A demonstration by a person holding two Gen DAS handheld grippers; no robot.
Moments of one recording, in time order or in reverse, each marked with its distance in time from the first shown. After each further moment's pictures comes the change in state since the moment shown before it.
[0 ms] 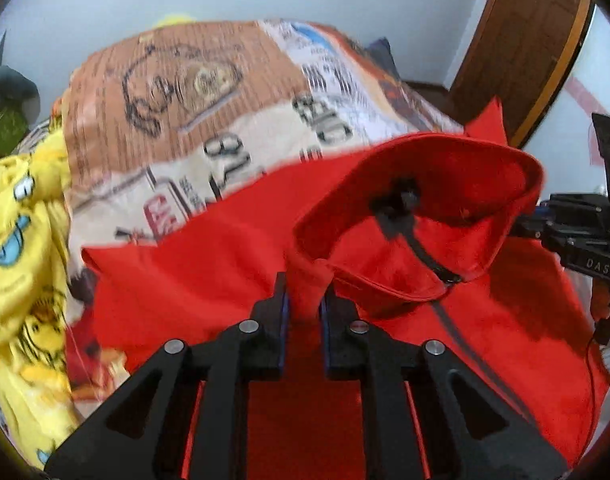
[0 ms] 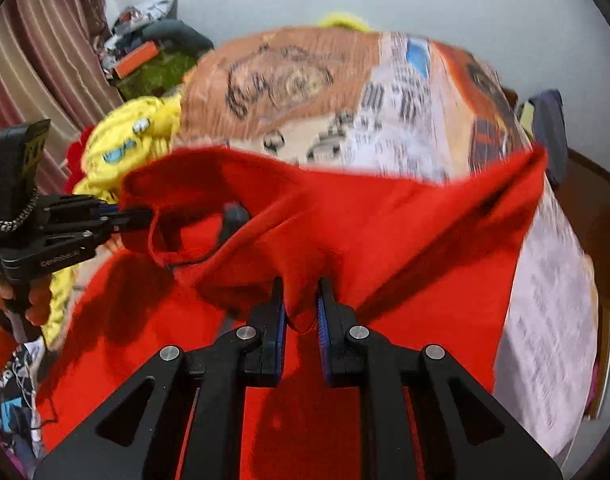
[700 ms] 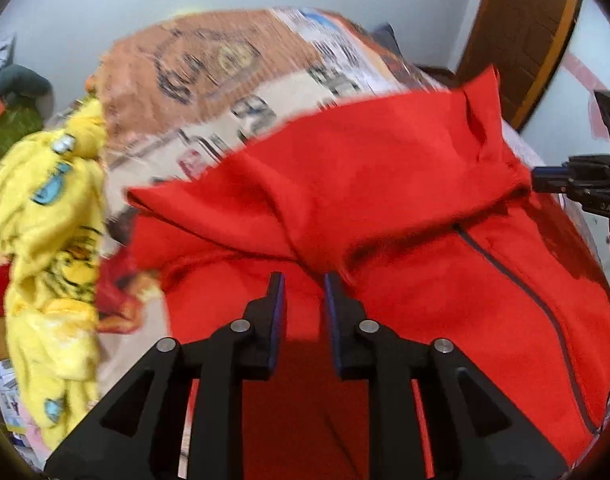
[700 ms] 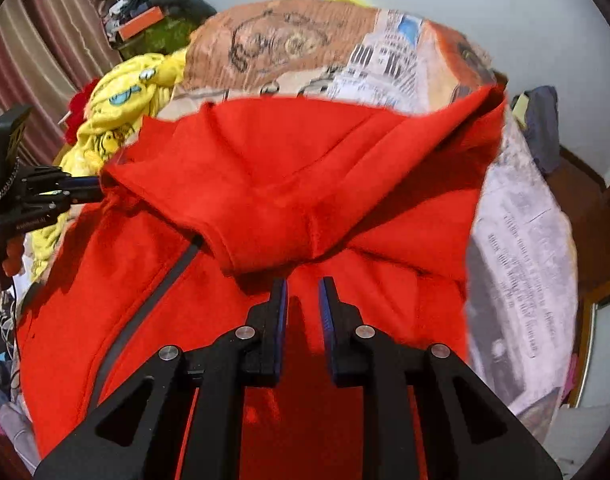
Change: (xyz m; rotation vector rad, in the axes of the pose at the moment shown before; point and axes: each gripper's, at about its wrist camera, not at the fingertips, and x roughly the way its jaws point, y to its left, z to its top) left arm -0.058 0.018 -0.062 0.017 -0.009 0.073; right arm -0.044 -0.005 -0.047 -0.068 0.021 -0.042
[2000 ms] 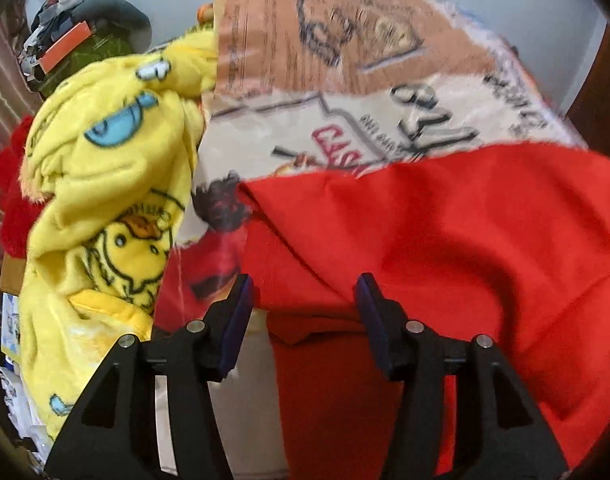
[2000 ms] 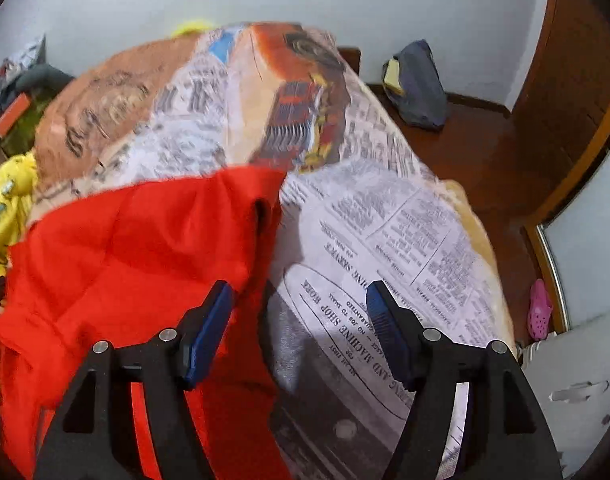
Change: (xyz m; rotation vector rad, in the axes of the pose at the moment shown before) left arm 0.073 0.091 0.018 -0.284 0.057 0.251; right arm 0.004 -0.109 0.012 0.343 -0.082 -0.270
